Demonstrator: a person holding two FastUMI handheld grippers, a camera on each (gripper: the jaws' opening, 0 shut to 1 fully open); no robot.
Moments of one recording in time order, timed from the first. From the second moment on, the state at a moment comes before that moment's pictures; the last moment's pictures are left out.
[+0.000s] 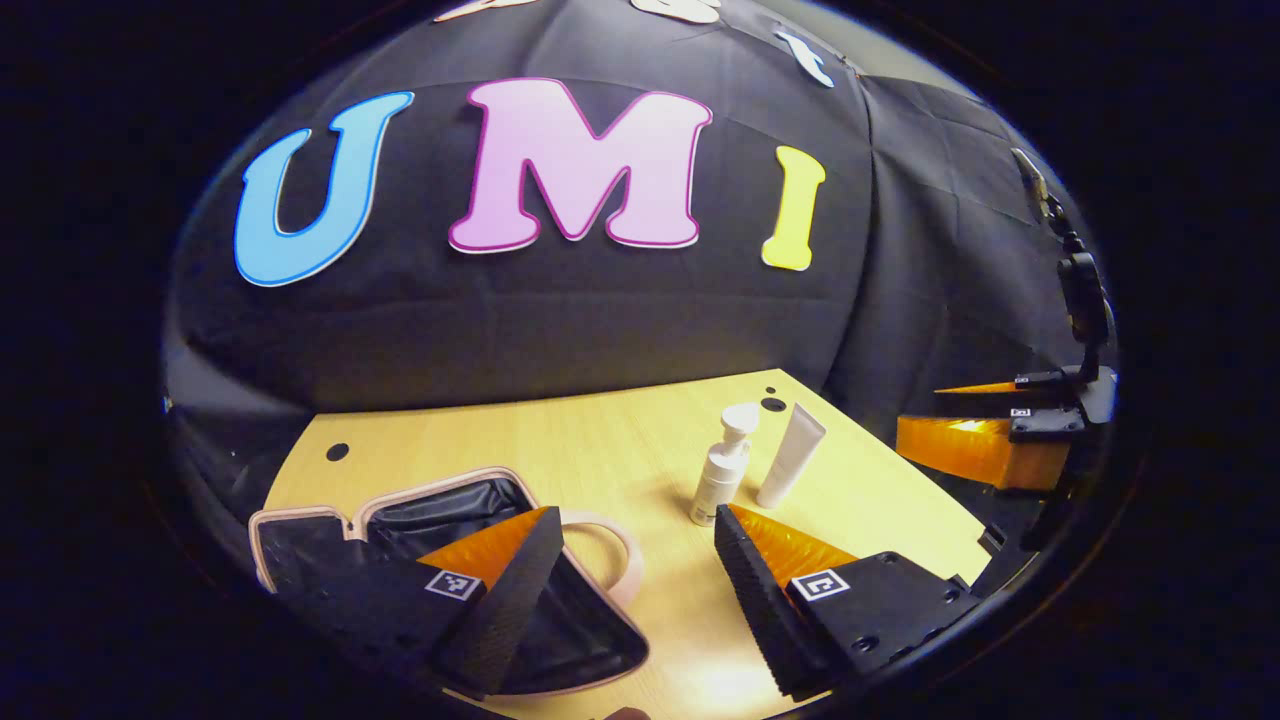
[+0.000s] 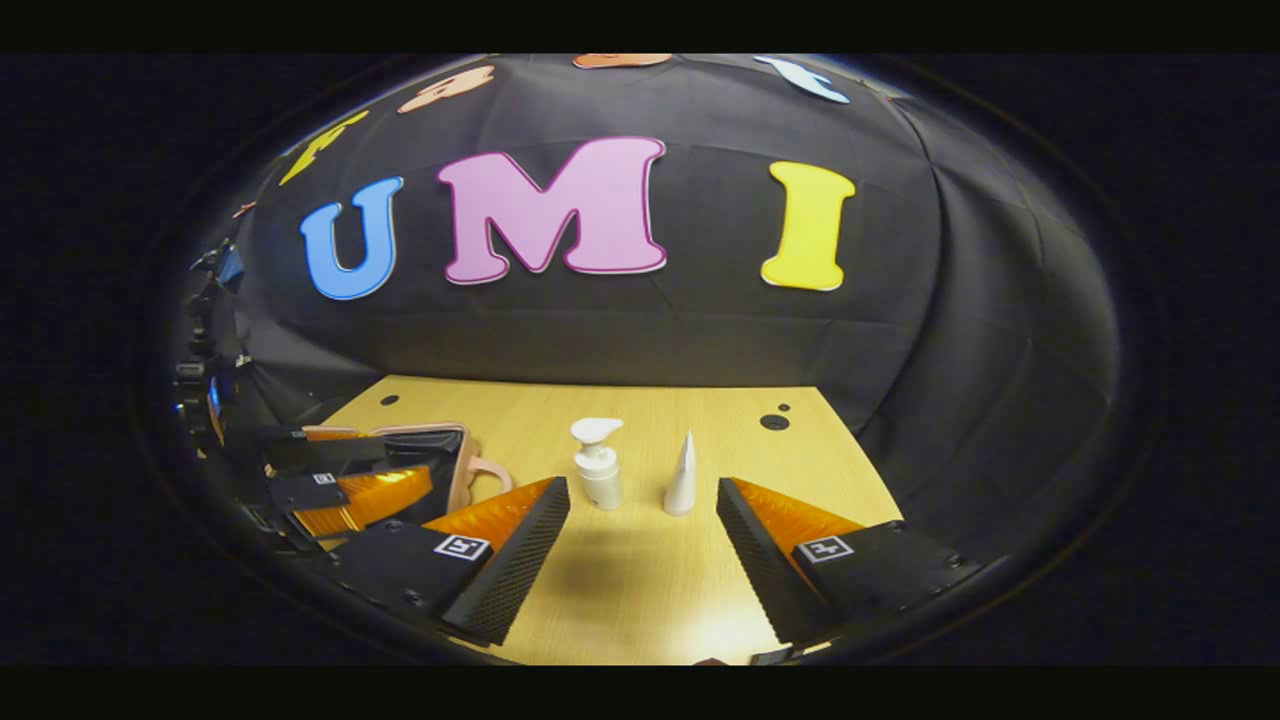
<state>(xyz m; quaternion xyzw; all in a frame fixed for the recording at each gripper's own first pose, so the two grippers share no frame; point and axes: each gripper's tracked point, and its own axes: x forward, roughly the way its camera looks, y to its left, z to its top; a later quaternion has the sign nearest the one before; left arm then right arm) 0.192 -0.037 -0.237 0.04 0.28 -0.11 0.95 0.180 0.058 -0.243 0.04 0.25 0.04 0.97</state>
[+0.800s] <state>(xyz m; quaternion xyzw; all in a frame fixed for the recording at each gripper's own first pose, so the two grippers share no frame) 0.289 -0.119 -0.372 0.06 0.35 -0.12 0.93 0.258 0.042 -0.405 0.03 0.37 0.08 0.93</state>
